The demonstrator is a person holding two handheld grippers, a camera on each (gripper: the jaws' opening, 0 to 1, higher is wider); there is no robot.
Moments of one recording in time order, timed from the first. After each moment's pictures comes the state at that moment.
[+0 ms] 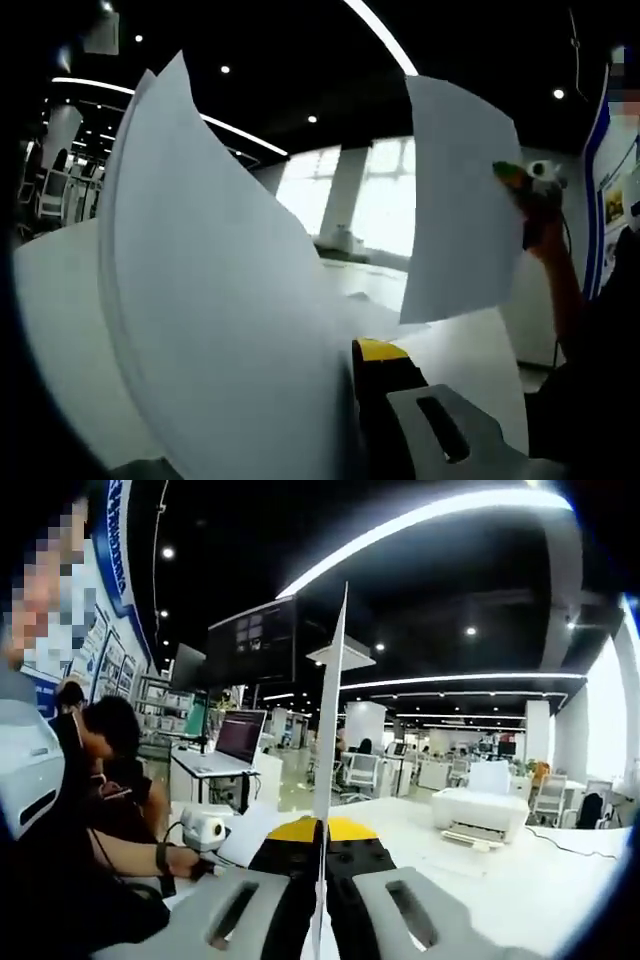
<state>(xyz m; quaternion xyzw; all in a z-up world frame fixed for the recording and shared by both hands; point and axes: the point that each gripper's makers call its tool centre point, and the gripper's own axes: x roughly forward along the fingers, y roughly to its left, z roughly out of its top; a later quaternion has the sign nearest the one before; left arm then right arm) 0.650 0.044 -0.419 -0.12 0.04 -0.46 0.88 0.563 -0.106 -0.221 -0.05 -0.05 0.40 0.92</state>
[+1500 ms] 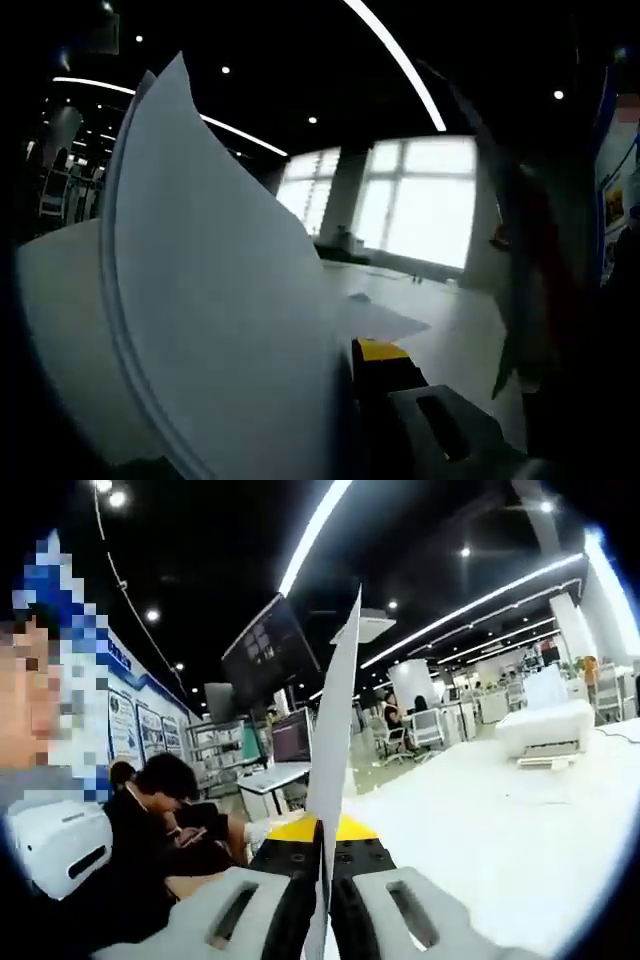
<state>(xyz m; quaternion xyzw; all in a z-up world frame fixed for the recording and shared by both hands) 0.650 0.045 -0.418 -0.12 0.04 -0.46 0.88 0.584 -0.082 -0.269 0.11 0.09 0.49 0.86</state>
